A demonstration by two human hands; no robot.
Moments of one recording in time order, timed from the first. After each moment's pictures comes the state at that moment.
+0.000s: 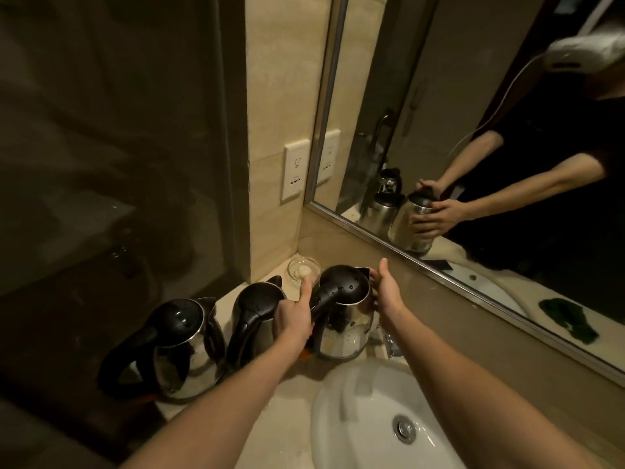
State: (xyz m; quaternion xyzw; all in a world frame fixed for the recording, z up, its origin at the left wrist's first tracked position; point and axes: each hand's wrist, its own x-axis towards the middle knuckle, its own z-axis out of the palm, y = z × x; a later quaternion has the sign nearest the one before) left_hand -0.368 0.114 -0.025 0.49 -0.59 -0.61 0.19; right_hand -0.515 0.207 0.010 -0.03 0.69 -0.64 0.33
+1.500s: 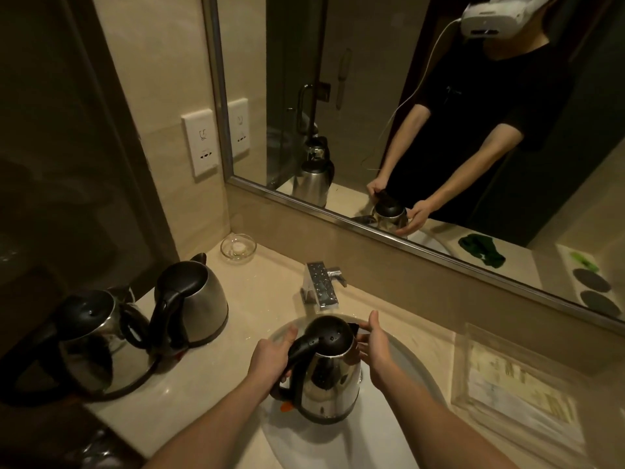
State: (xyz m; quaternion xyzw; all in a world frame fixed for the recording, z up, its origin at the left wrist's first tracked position) left_hand -0.352 0.236 -0.111 0.42 -0.69 -0.59 0.01; right_hand -0.482 0.399 -0.105 0.12 0.71 -0.63 0.30
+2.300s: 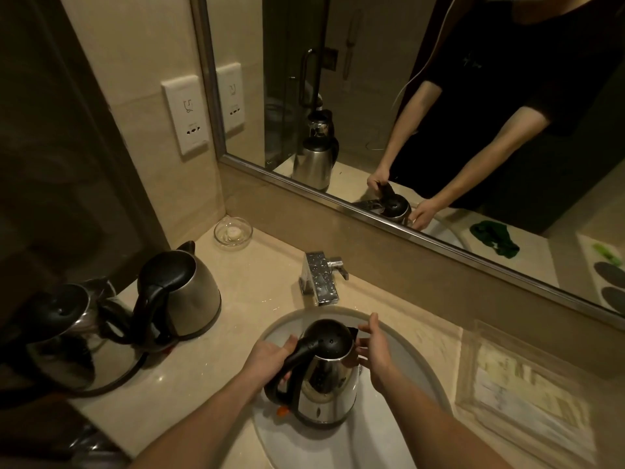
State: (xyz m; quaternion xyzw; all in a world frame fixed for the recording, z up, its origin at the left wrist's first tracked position) left_hand -0.364 0.223 -0.148 0.35 -0.69 -0.63 -0.07; right_hand -0.501 0.400 -0.144 0.15 0.72 -0.60 0.32
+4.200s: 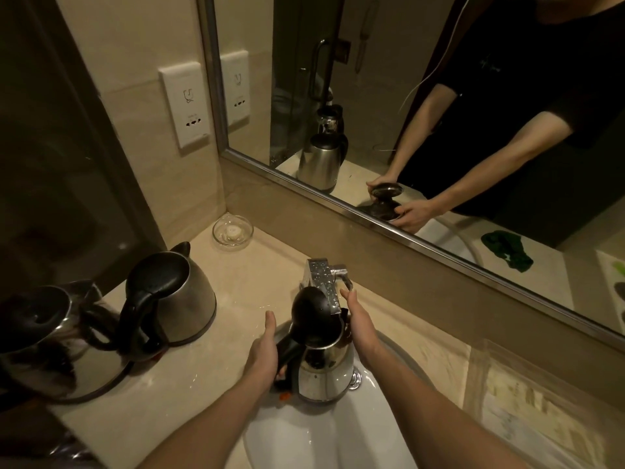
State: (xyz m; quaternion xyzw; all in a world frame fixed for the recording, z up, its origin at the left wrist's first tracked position) left_hand -0.408 0.222 -0.163 0.53 -0.51 -0.68 0.01; right_hand -0.540 0.344 -0.117 -0.01 0.76 -0.55 0.34
